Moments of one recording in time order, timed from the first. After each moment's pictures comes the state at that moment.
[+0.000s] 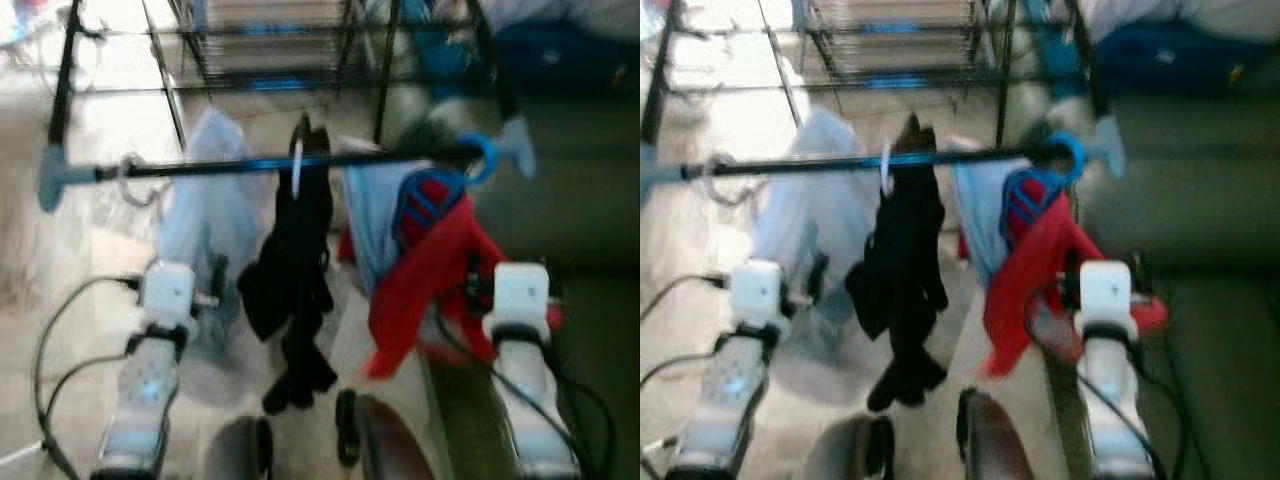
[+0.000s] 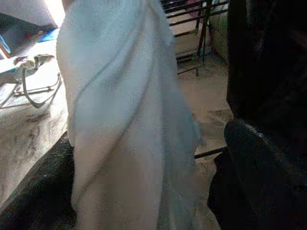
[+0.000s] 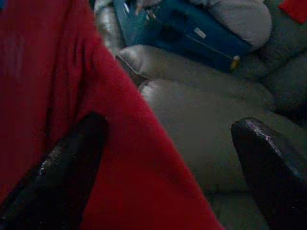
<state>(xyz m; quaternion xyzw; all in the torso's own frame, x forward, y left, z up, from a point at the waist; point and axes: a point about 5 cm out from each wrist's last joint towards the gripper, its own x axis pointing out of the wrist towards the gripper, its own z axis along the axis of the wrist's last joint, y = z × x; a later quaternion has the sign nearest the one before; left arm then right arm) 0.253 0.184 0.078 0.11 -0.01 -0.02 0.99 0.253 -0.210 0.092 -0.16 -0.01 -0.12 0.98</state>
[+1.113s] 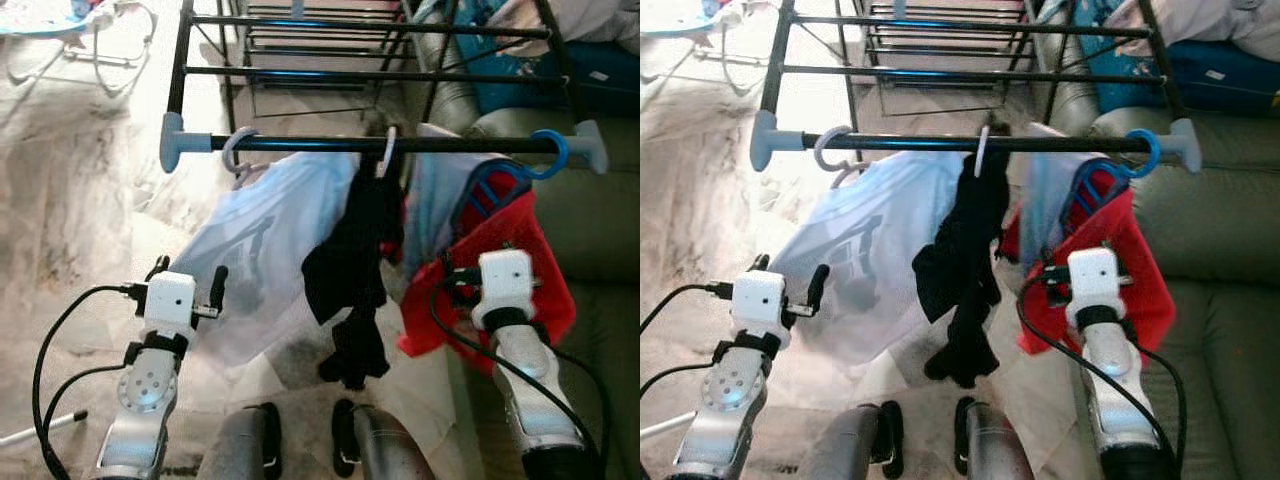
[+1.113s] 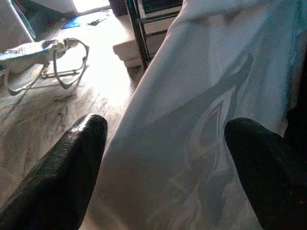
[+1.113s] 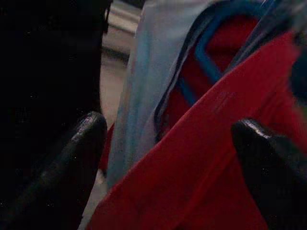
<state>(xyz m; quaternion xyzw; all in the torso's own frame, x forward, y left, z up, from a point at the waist) 0.242 0.188 0.068 0.12 0.01 -0.02 0.99 0.268 -0.215 0.096 -0.17 -0.02 -0.04 0.98</state>
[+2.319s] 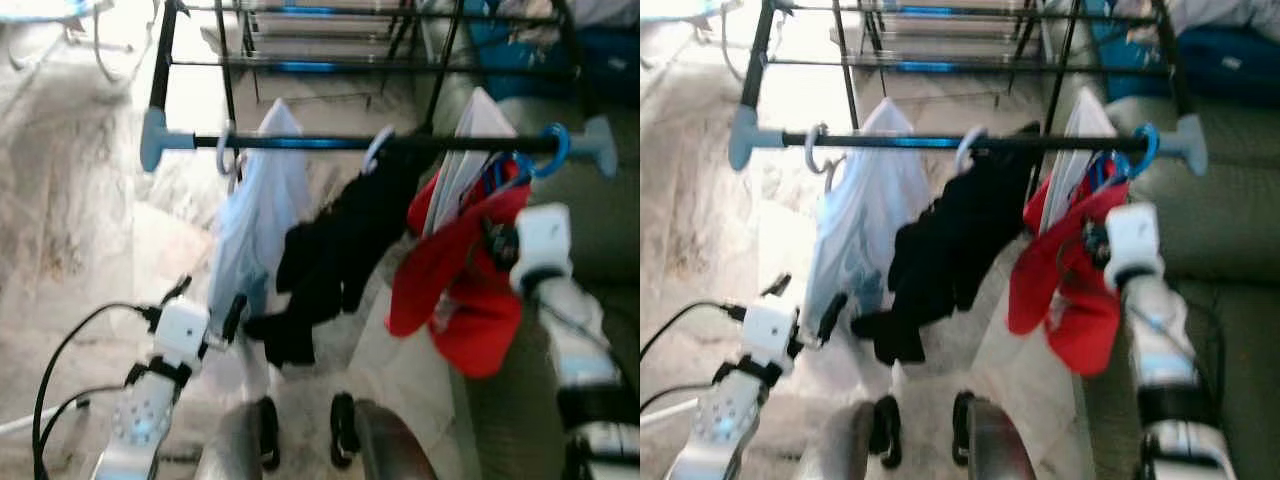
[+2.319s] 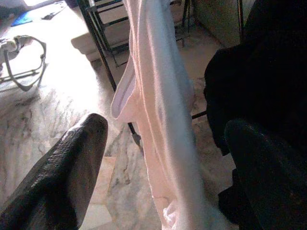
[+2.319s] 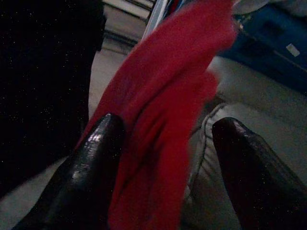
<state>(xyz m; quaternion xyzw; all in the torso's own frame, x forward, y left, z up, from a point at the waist) 0.218 0.179 0.061 0.15 0.02 -0.12 0.98 0.316 -0.264 0.121 -0.16 0.03 -0.02 0.99</state>
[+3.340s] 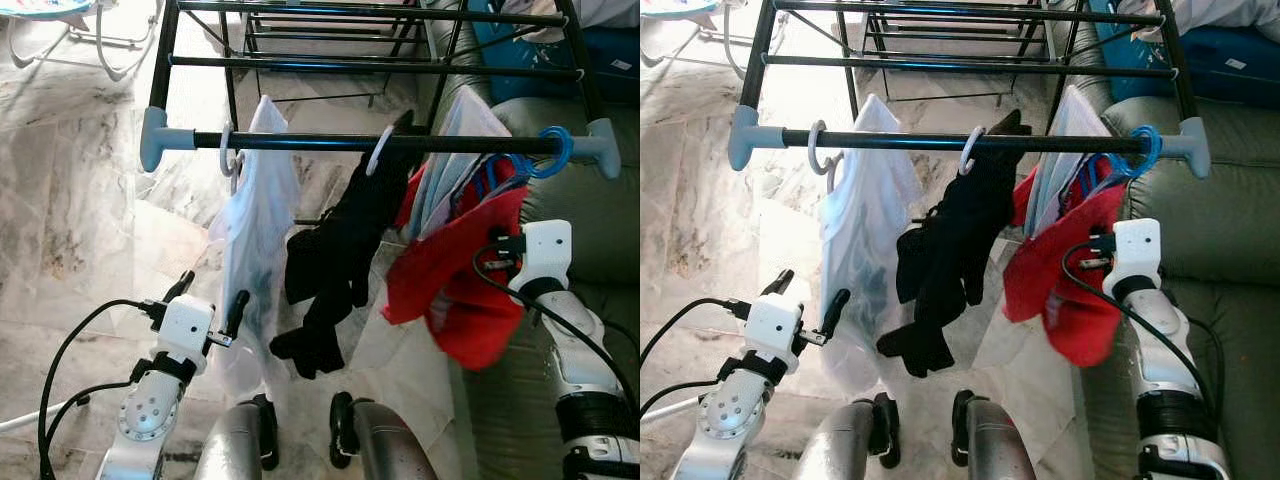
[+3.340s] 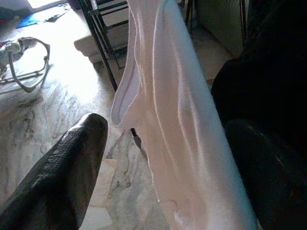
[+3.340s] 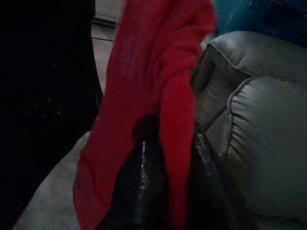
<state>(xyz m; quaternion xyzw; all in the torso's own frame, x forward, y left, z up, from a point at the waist) 0.221 0.174 0.063 0.15 0.01 -0.11 0.98 0.304 -0.260 0.102 -0.09 0.06 0.00 0.99</state>
